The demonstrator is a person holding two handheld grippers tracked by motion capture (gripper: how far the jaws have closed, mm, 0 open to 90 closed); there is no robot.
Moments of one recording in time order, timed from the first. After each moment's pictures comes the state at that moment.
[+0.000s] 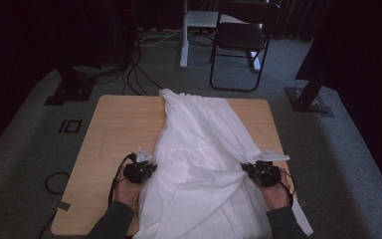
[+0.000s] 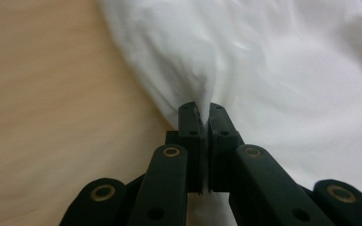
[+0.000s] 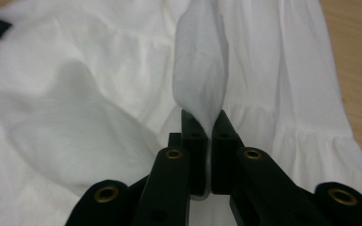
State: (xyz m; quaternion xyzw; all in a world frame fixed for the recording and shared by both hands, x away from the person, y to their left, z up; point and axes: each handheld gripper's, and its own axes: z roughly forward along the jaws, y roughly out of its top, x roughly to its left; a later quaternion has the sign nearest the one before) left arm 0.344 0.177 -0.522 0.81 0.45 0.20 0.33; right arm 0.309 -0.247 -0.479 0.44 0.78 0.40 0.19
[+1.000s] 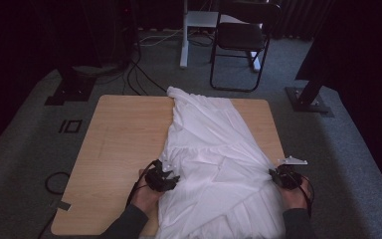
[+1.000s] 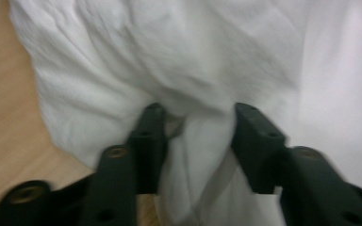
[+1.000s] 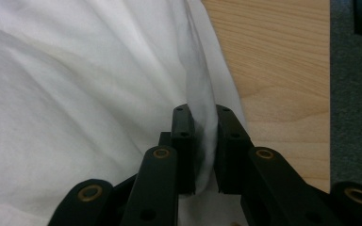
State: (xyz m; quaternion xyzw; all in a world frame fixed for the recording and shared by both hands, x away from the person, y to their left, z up) left arm 0.326 0.099 -0.545 0.87 0.35 0.19 0.29; right arm 0.334 -0.337 -0.554 0.57 0.74 0.28 0.23
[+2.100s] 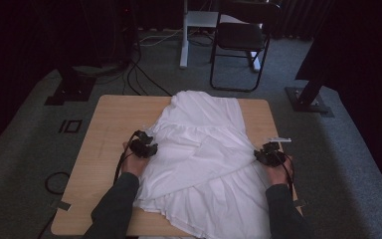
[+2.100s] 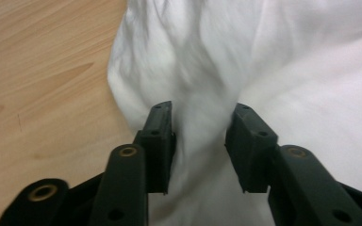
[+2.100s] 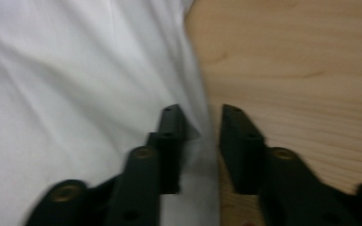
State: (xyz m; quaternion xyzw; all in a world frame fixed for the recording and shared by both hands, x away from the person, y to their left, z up) left arm 0.425 0.169 -0.530 0.80 0.46 0.24 0.28; right arm 0.406 -0.301 -0.540 0.58 0.72 0.31 0.22
